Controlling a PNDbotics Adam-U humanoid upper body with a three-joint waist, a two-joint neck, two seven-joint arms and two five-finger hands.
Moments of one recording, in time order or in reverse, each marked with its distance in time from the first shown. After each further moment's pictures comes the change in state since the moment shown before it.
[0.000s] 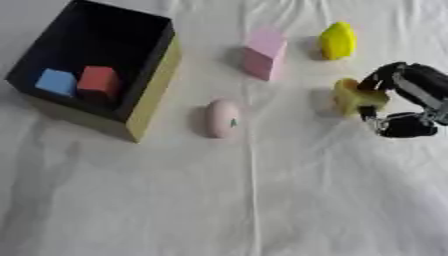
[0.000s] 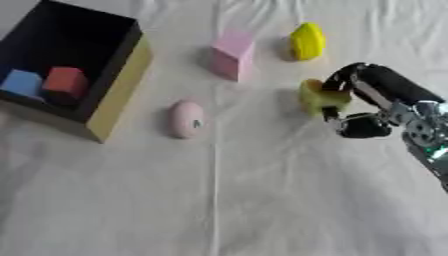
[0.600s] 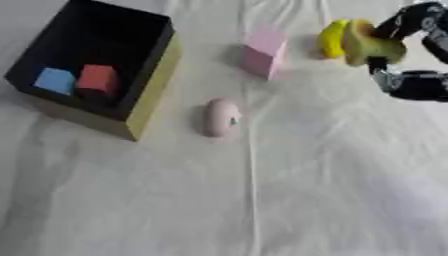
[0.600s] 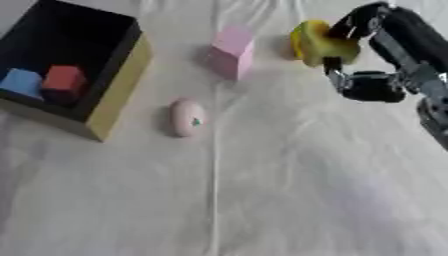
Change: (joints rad) left arm 0.000 0.001 0.000 0.000 0.000 0.000 0.000; right arm -0.095 -0.048 -0.067 -0.201 -0.025 -0.039 -0.070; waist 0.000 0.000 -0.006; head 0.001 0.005
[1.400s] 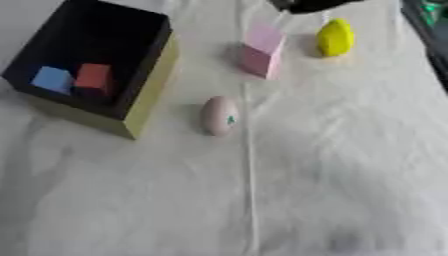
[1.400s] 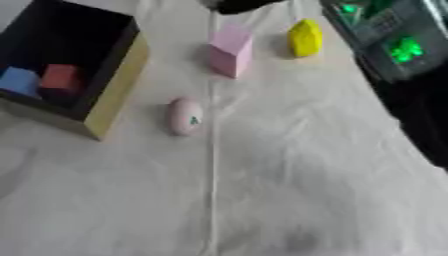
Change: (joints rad) left arm -0.078 0.044 -0.020 0.000 0.028 -0.069 -0.029; right arm -0.516 0.372 0.132 0.211 0.061 -0.086 0.242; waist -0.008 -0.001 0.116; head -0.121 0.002
